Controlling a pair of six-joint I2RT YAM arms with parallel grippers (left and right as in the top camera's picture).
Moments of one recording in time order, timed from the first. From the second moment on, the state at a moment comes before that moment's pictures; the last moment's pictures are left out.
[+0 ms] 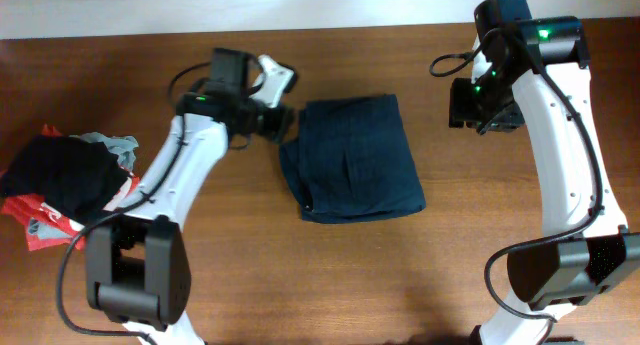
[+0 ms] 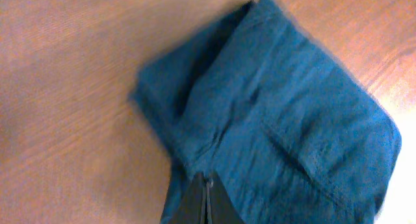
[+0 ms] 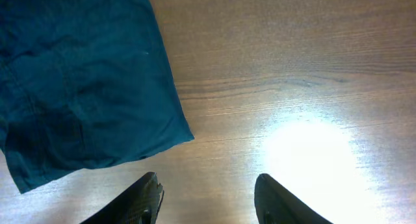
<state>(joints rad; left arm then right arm) -0.25 1.89 1.49 -0.56 0.44 0.20 0.07 1.89 2.08 -1.60 0.02 0.21</state>
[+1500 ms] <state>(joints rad) -0.41 1.82 1.56 -0.95 0.18 0.08 0.07 1.89 2.08 -1.64 0.02 0.14</state>
